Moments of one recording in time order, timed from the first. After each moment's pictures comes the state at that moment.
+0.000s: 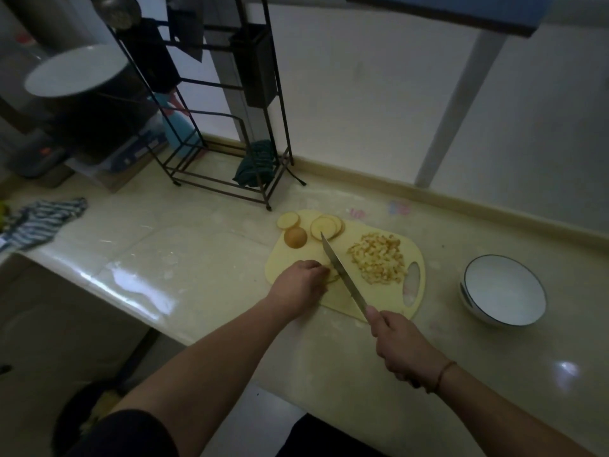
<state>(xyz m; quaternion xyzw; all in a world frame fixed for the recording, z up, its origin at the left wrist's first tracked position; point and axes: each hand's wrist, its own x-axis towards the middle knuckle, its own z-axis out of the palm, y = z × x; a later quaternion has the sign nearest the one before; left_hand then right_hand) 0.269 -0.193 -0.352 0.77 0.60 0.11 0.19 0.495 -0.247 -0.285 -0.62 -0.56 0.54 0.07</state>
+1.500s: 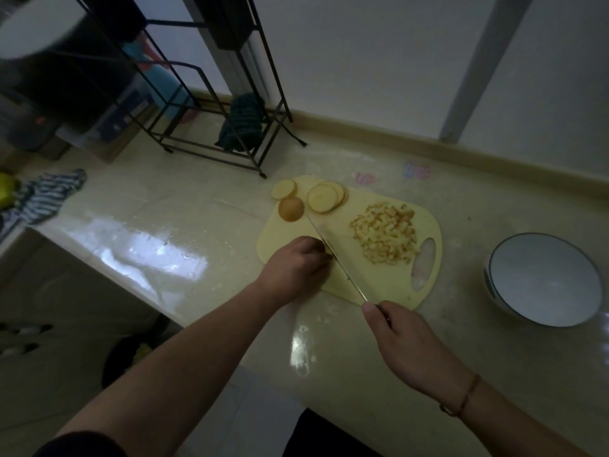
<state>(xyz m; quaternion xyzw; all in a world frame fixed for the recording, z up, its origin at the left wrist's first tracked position) 0.274 -0.189 -0.372 0.82 0.51 0.21 0.11 0.516 -0.237 -0.301 -0.56 -0.65 0.49 0.12</state>
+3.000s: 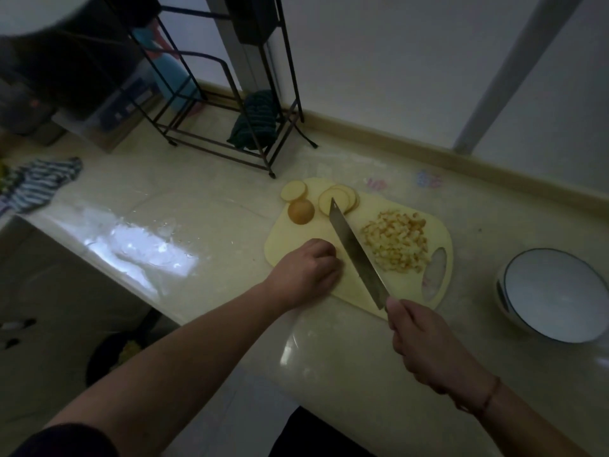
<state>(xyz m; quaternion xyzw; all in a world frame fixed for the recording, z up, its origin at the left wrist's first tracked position) 0.270 -0.188 -0.365 0.83 0.48 0.24 0.13 0.509 -0.225 -0.288 -0.58 -0.59 0.56 0.12</state>
